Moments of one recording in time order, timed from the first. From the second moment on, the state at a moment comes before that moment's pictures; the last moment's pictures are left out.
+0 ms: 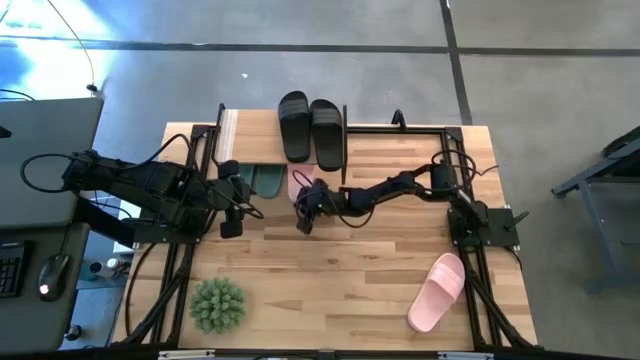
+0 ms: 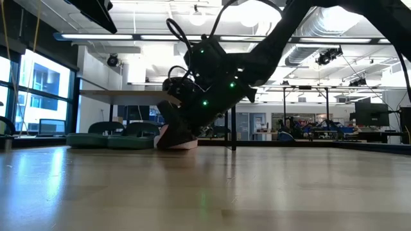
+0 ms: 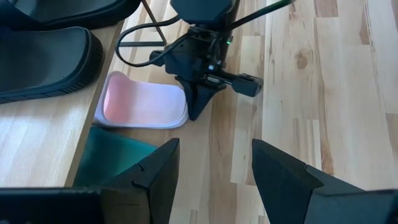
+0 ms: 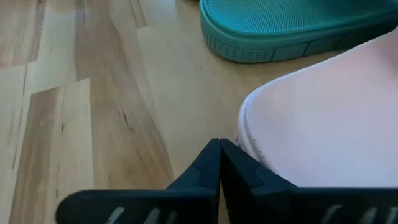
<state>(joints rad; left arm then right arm) -0.10 0.99 1.05 -0.97 -0.36 -0.16 -0.07 2.22 1.28 0.34 0.15 0.20</state>
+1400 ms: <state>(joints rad) -0.10 0.99 1.05 -0.97 -0.37 -0.16 0.19 1.74 1.28 0.05 -0.07 0.15</state>
